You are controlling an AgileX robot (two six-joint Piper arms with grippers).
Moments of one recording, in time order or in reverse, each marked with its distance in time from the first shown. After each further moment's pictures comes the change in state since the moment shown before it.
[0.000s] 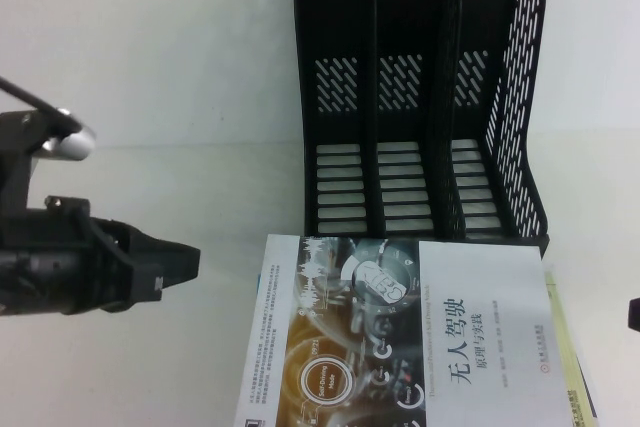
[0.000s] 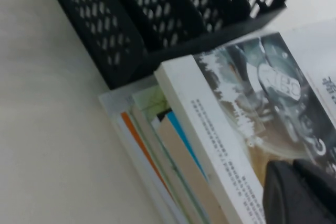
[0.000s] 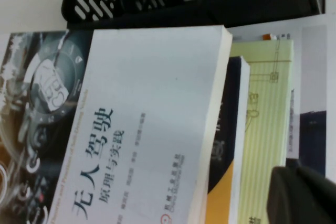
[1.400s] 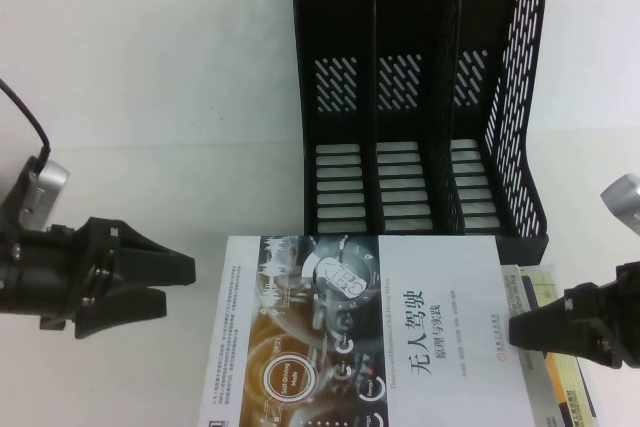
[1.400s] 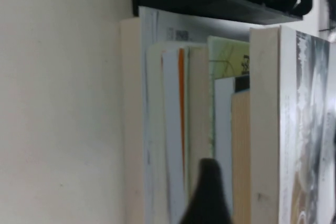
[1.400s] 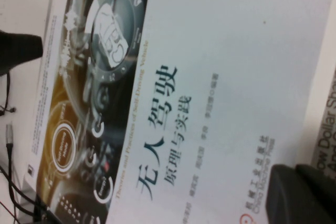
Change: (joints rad) right arm 0.132 0.354 -0.020 0.410 0.087 -0.352; left arm 0.293 0.431 -0.016 -0.227 0.321 -0.008
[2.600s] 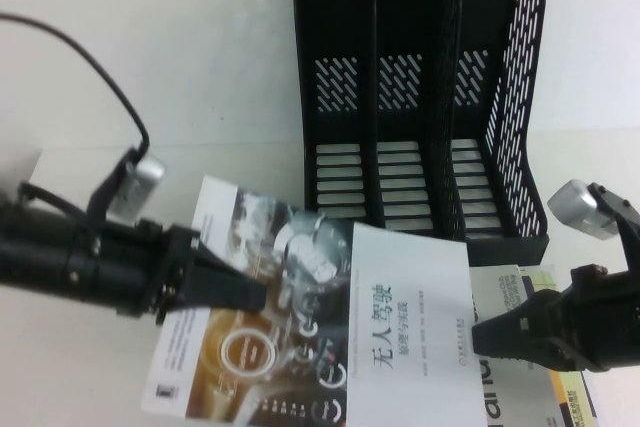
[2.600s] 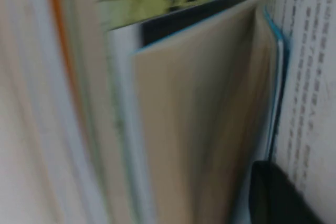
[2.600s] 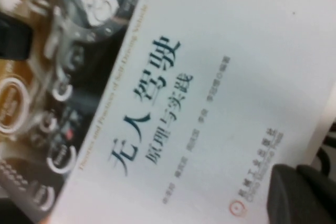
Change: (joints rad) right arm 0.143 0.016 -0.046 -0.019 -0.066 -0.002; left arm -0.238 0.035 -0.057 -0.029 0.045 0.011
